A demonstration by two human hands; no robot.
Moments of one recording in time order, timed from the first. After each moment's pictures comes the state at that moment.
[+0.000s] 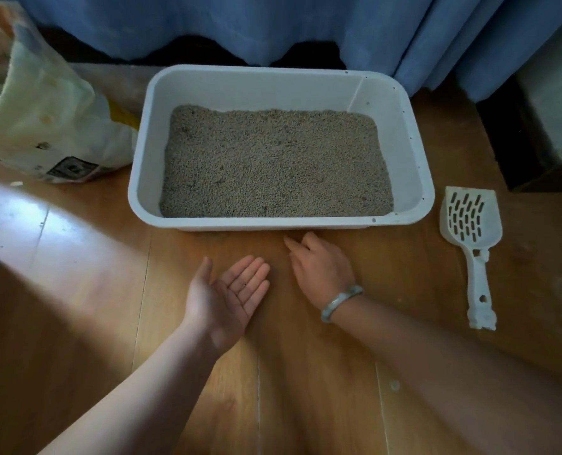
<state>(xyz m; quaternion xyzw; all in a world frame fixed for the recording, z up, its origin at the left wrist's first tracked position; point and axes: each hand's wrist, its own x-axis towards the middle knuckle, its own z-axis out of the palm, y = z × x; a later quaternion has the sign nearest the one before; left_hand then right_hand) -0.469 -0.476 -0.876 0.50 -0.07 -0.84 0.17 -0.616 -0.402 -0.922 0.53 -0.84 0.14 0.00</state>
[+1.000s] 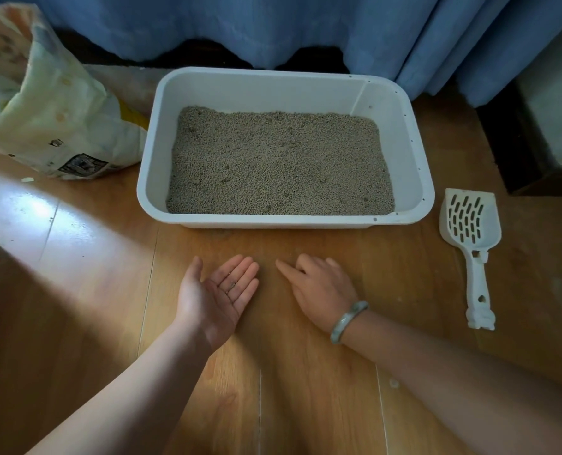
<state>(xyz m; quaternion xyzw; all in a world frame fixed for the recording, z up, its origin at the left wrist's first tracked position) -0.454 -0.481 -0.873 0.52 -0.08 -0.83 0.19 -0.603 -0.375 -0.921 0.63 -0.76 0.12 0.02</state>
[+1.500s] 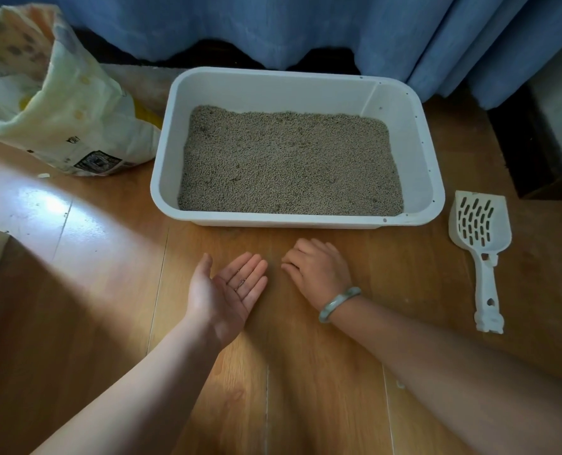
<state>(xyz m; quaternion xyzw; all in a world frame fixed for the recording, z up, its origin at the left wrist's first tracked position) -0.453 -0.480 -0.870 0.52 -0.08 -0.83 0.19 -0.600 -0.405 -0.914 0.60 -0.79 0.14 -0.03</state>
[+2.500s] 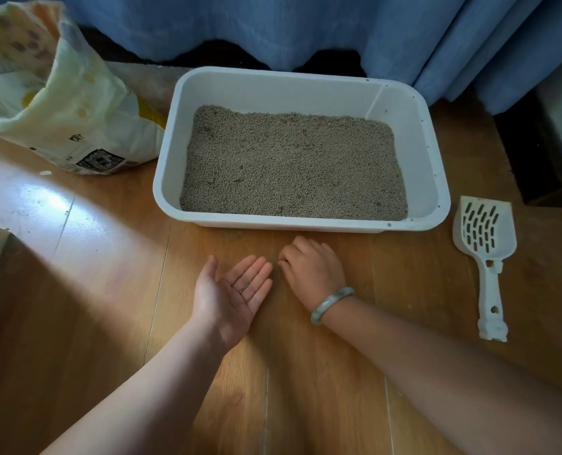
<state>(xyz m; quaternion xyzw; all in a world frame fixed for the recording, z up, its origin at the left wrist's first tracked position) -0.457 -0.478 -0.874 0.52 -0.06 -0.83 0.20 -0.591 -0.418 -0.913 0.58 -0.81 0.11 -0.05</state>
